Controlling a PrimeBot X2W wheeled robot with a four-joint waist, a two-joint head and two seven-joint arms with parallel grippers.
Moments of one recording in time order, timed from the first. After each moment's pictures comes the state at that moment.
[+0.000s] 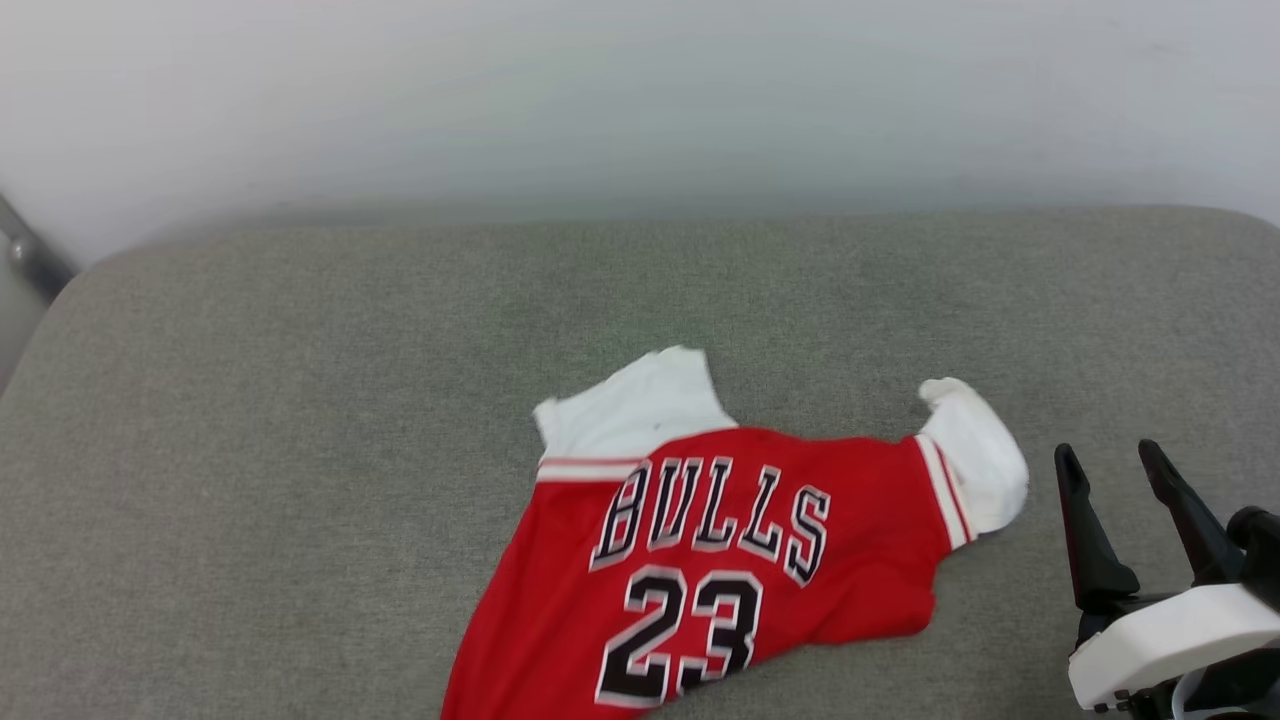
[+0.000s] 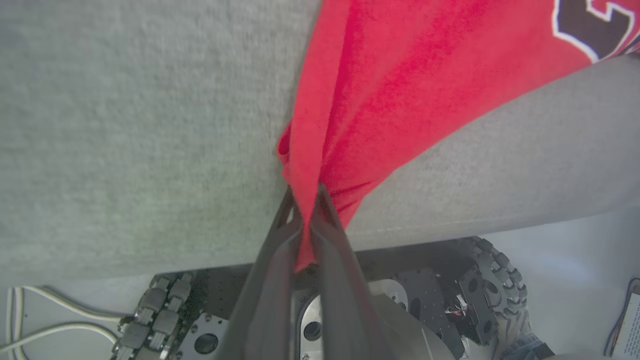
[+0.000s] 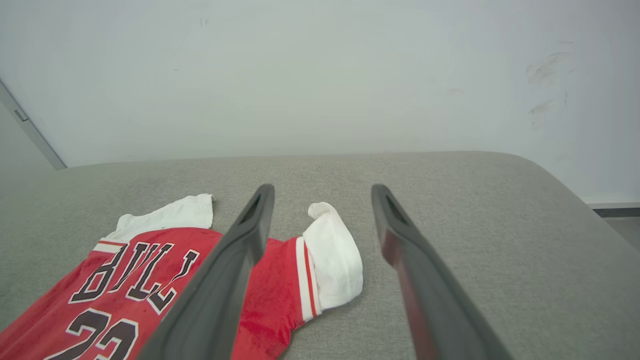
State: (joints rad) left arm 0.13 0.61 -0.61 0.00 -1.04 0.30 0.31; right arm 0.06 -0.06 -0.10 -0.22 0.17 0.13 0.15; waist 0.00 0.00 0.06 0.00
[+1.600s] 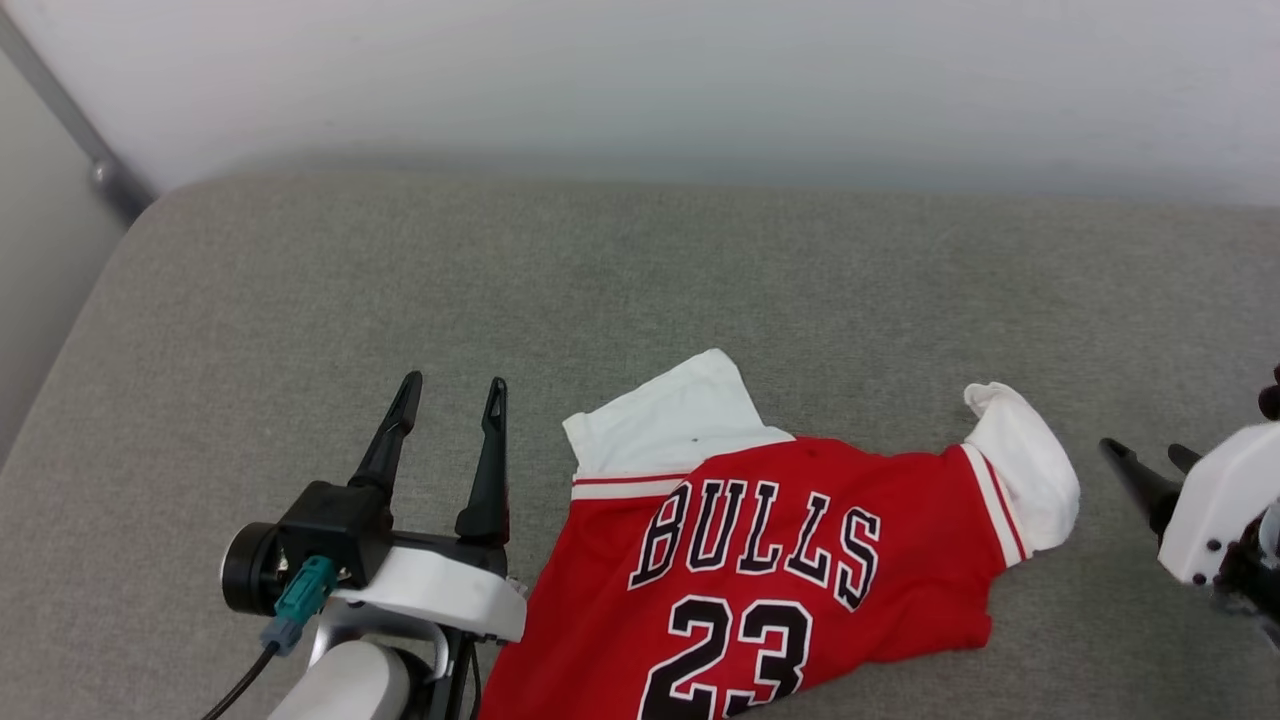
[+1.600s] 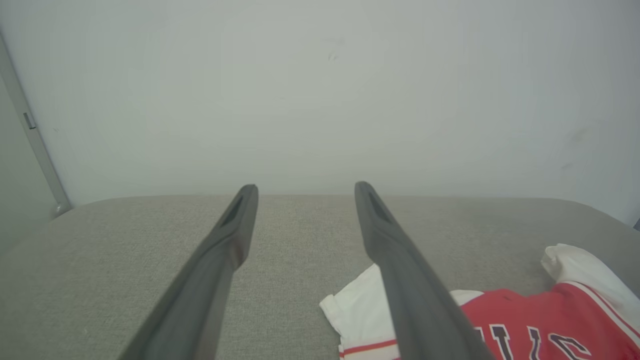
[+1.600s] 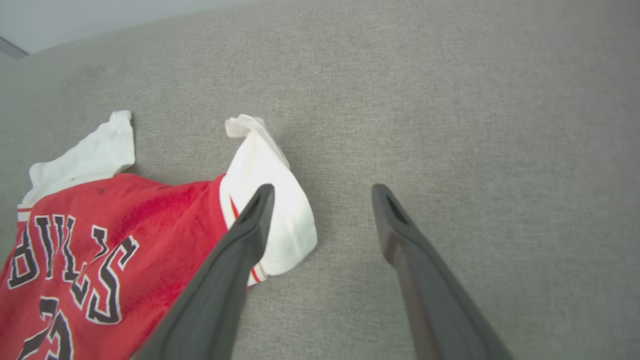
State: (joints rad) left arm -0.22 0.37 -0.51 -0.01 -0.53 0.31 -0.26; right arm -0.23 -0.25 -0.19 0.12 0.41 0.13 0.70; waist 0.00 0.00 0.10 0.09
